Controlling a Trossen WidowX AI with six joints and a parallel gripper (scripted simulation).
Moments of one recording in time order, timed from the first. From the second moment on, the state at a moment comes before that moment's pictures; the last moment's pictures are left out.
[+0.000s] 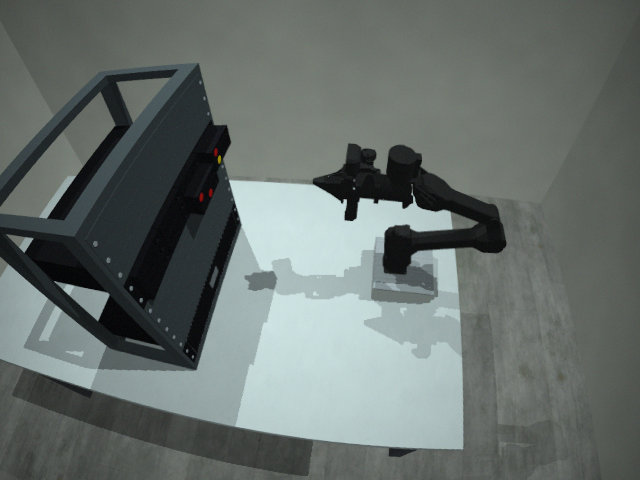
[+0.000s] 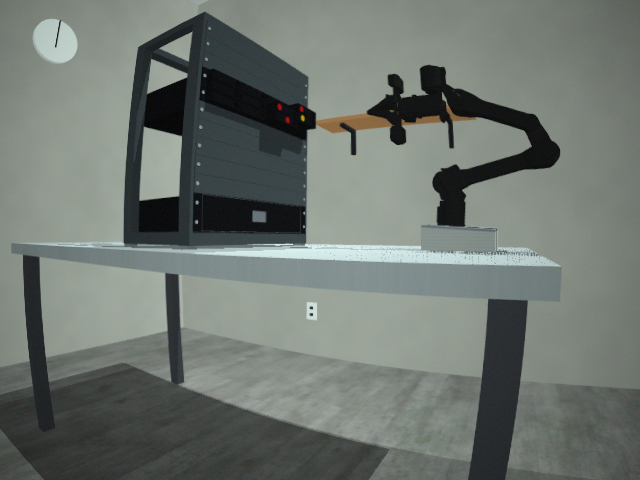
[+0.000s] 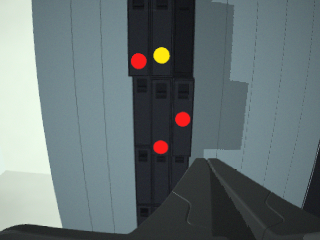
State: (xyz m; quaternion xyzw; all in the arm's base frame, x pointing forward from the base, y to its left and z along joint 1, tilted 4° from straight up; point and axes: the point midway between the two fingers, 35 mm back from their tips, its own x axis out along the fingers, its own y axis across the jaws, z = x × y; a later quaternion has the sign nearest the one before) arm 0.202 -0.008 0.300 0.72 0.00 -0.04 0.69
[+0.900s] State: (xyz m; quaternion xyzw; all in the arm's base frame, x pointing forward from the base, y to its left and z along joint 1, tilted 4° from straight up) arm 0.205 -0.009 0.301 0.72 0.00 -0.04 0.69
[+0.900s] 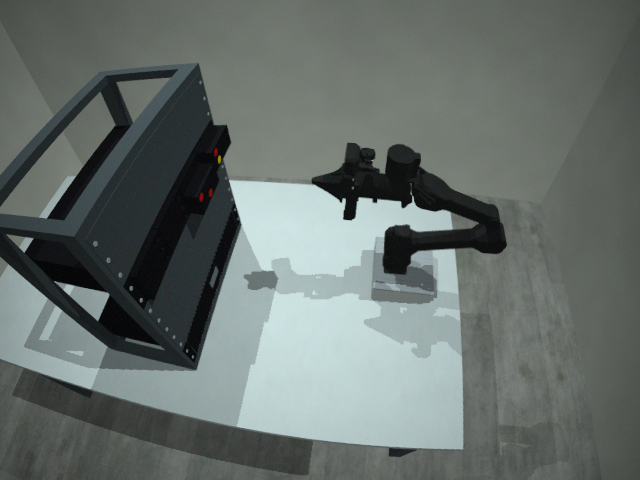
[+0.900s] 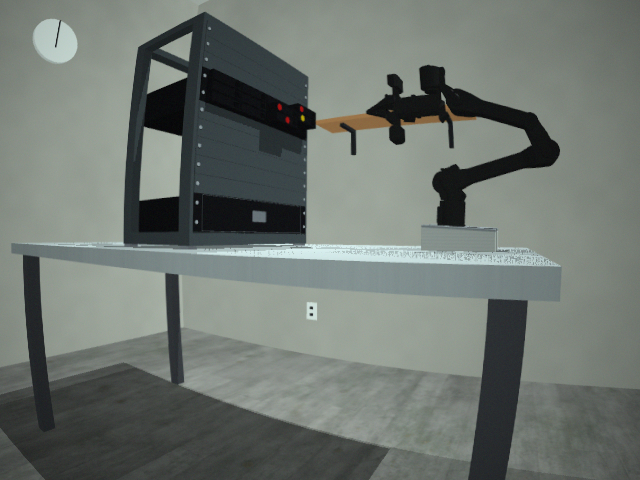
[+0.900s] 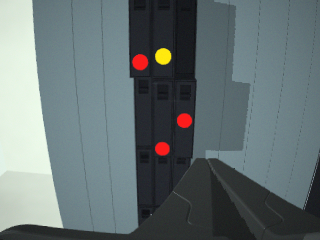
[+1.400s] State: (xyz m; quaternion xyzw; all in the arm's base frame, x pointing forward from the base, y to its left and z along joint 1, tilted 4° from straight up) arm 0.233 -0.020 0.302 0.72 0.00 -0.04 0.69
